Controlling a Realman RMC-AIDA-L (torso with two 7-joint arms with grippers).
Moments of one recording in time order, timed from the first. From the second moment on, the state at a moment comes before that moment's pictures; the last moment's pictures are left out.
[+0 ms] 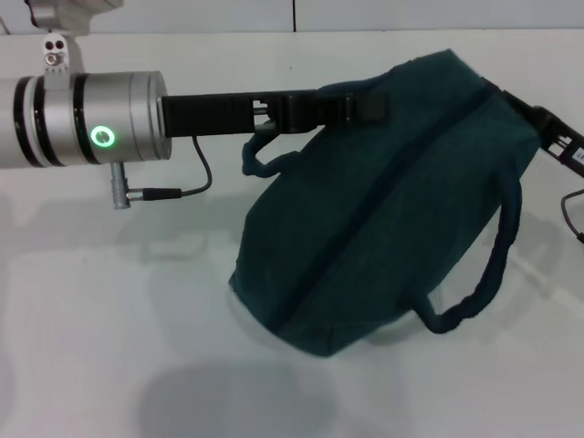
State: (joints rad) left arm -0.73 -2.08 0.83 0.55 1.71 1.71 -1.94; right arm 0.54 2.02 -1.08 -0.14 -0.96 -1.43 1.43
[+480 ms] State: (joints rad) left arm -0.72 -2.08 0.82 0.55 1.71 1.50 -1.95; right arm 0.45 1.99 -1.06 -0.19 -0.94 -1.41 1.44
